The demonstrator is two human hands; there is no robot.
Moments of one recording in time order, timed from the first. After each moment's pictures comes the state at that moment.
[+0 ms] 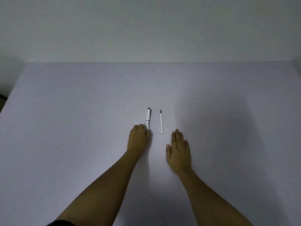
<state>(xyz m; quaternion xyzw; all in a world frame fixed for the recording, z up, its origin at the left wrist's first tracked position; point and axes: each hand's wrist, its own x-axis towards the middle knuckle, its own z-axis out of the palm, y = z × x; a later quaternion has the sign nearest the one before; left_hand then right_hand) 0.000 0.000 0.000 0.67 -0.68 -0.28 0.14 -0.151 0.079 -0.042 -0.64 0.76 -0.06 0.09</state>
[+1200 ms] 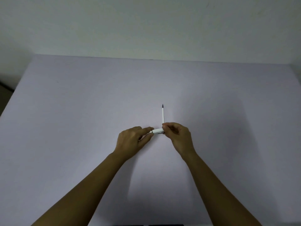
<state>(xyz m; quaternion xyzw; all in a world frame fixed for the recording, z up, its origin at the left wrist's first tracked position) 0.047 0.047 0.057 0.52 -0.81 -0.16 0.22 -0.137 0.065 0.067 -0.42 0.65 -0.41 0.48</state>
